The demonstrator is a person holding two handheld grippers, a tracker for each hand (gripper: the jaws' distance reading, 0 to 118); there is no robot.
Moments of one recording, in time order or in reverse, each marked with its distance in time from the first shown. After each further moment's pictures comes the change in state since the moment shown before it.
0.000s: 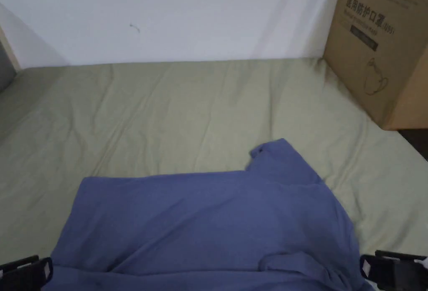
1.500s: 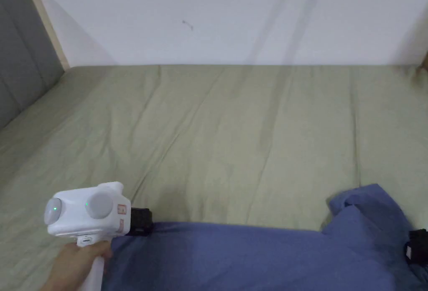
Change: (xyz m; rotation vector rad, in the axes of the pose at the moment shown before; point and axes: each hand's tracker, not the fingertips) left arm 0.022 0.152 -0.333 -0.280 0.131 0.006; right arm -0.016 0.201 -0.285 -0.289 -0.072 0.006
